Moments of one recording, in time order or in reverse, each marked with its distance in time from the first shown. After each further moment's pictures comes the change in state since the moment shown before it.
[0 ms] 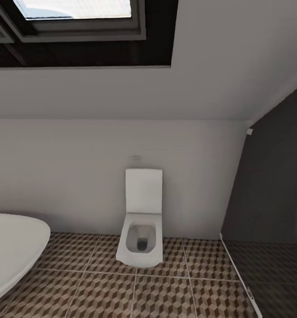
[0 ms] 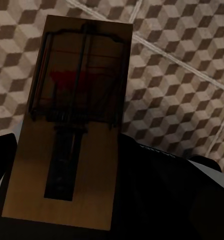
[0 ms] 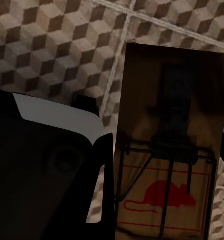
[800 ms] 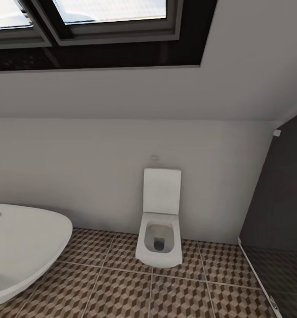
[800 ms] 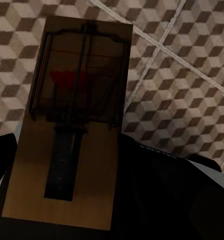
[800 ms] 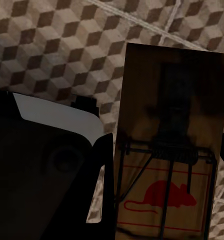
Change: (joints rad) left arm 0.000 0.000 0.000 0.000 0.002 0.000 0.001; right arm 0.000 -0.001 0.006 0.000 0.005 -0.003 0.004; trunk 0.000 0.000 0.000
